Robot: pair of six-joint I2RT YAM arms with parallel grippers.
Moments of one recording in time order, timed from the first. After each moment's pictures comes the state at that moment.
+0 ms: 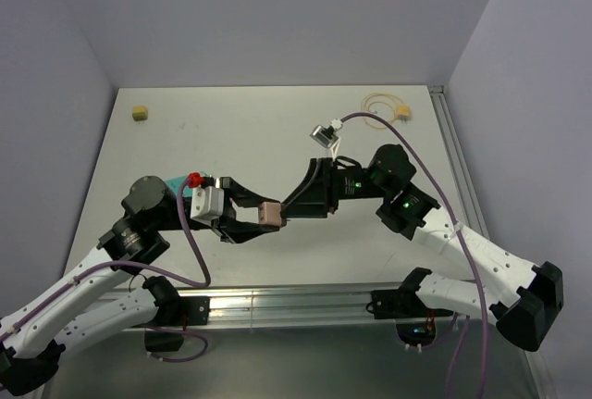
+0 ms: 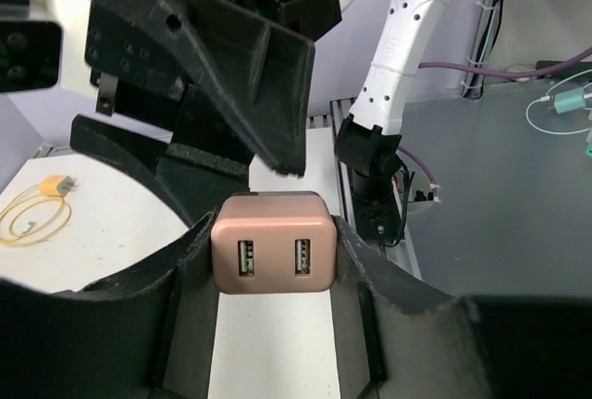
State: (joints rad) left arm -0.83 0.72 0.83 0.05 0.75 0.05; right arm 0.74 0.99 0.86 0.27 -0.89 1.07
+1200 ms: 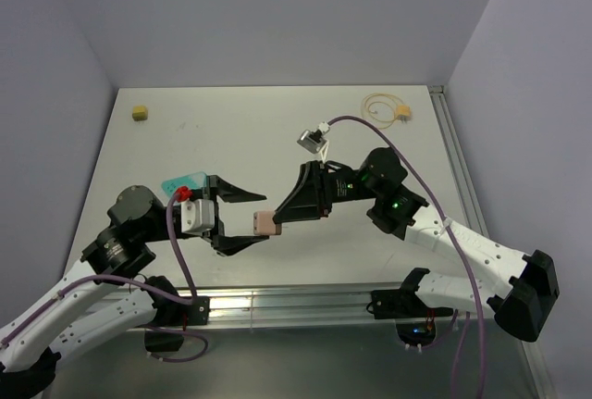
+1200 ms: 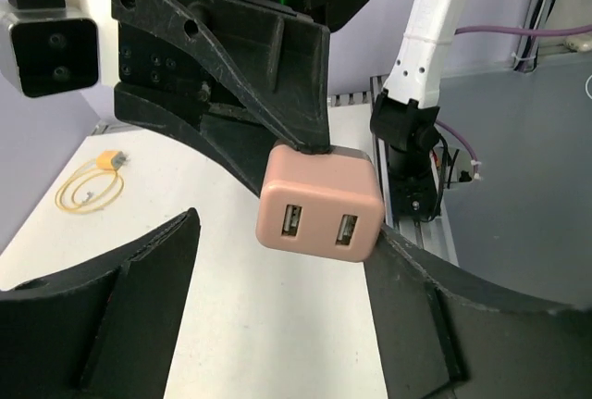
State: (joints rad) left arm -0.84 0.63 0.83 -0.10 0.65 0.16; right arm 0.81 1.06 0.85 0.41 -0.91 1.21
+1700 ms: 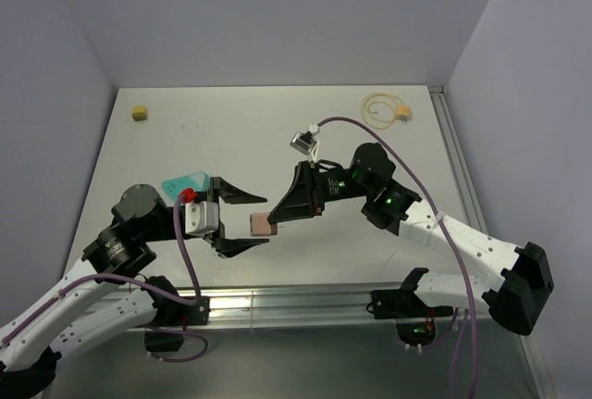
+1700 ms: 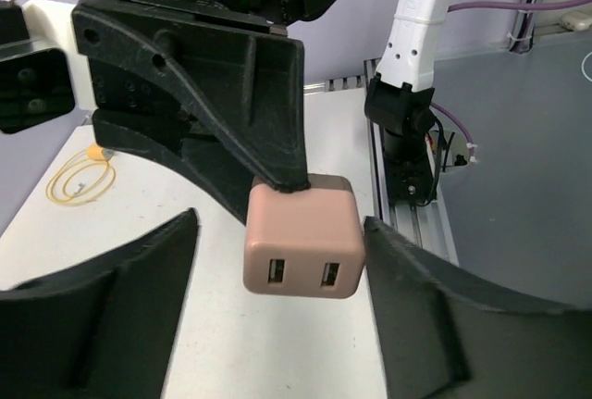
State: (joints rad) left arm -0.84 0.63 0.83 -0.15 0.67 0.19; right arm 0.81 1.11 0.87 0.33 -0.92 1.18
